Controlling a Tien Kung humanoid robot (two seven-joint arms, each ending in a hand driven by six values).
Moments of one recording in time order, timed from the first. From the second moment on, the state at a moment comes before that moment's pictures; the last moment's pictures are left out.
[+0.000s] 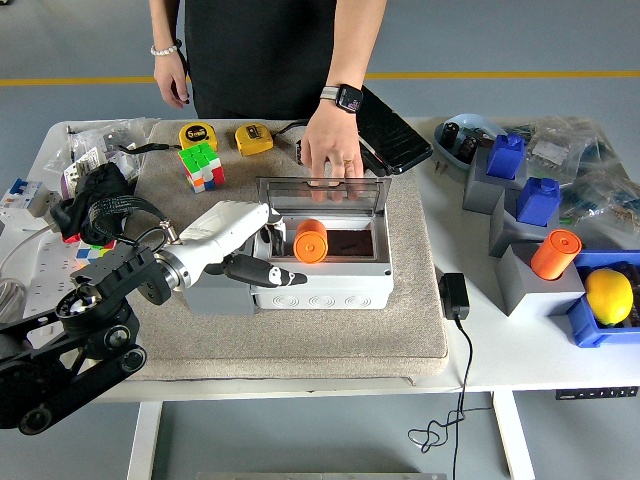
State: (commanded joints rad) left arm -0.53 0.42 -0.62 -1.50 1.81 0.10 0.22; right arm 0.11 -0.21 0.36 0.39 -0.67 -0.09 -0.06
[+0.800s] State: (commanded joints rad) left arm -0.66 0.19 -0.60 -1.35 1.34 0.16 0.11; right arm 0.11 -0.21 0.35 0.39 -0.66 -0.10 -0.06
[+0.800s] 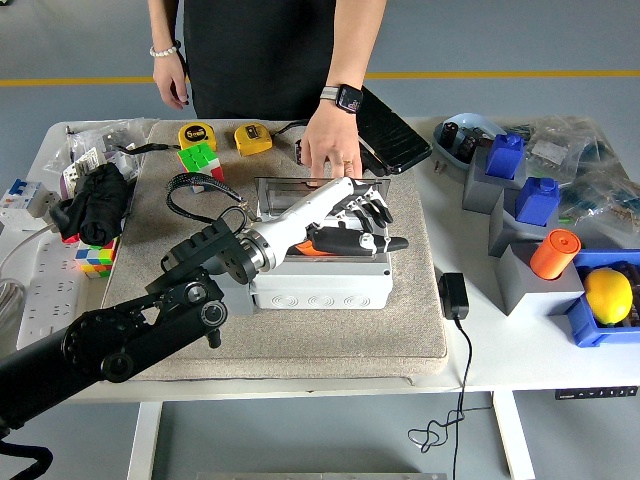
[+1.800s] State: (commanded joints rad) left arm -0.60 0.29 -0.80 -1.39 1.43 0.24 0.02; right arm 0.13 -0.22 0.32 0.40 -0.66 -0.10 -0.05
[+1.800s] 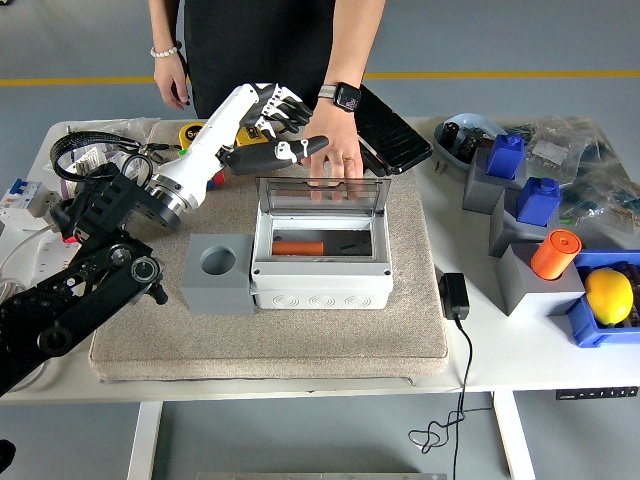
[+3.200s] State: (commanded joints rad) left arm -0.58 0.30 -0.68 -1.46 1.55 0.05 0.19; right arm 0.11 -0.21 0.35 0.40 -0.67 -0.10 -0.05
